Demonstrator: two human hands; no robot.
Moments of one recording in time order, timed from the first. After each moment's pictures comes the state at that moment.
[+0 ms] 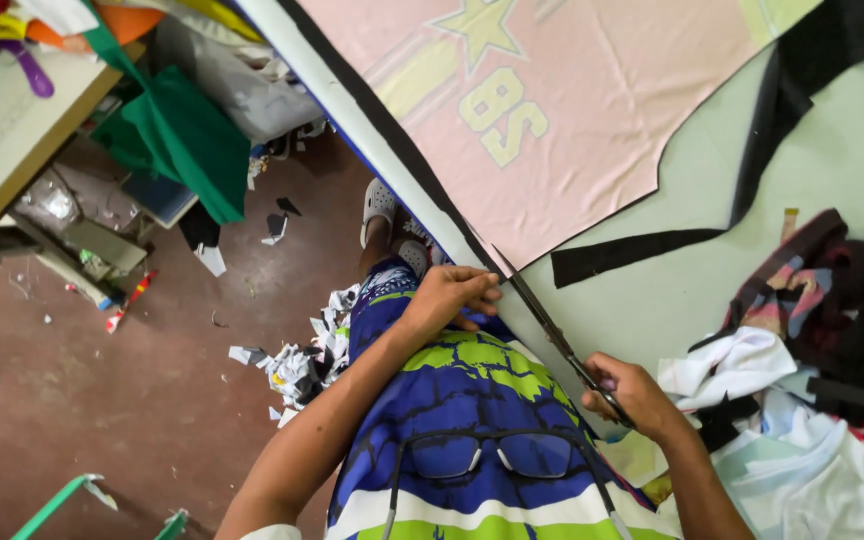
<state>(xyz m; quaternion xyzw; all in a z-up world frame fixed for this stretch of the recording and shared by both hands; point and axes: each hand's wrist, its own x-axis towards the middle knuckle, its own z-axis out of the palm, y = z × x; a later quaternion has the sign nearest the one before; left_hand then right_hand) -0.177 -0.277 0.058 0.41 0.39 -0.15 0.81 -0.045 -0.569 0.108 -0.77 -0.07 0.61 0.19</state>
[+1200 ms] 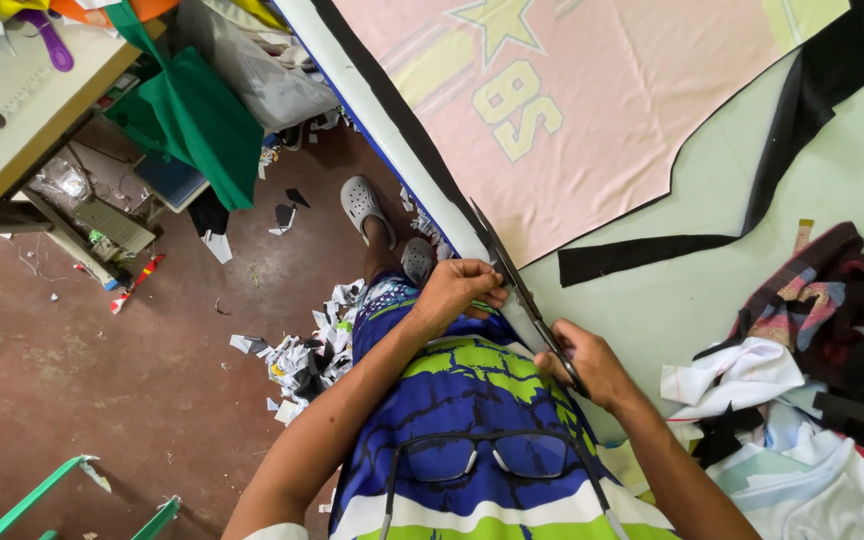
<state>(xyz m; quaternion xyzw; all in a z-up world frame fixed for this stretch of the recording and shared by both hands) -0.183 -0.300 0.015 0.38 0.36 -0.05 0.85 -0.054 -0.539 0.041 -0.78 -0.20 0.54 0.24</state>
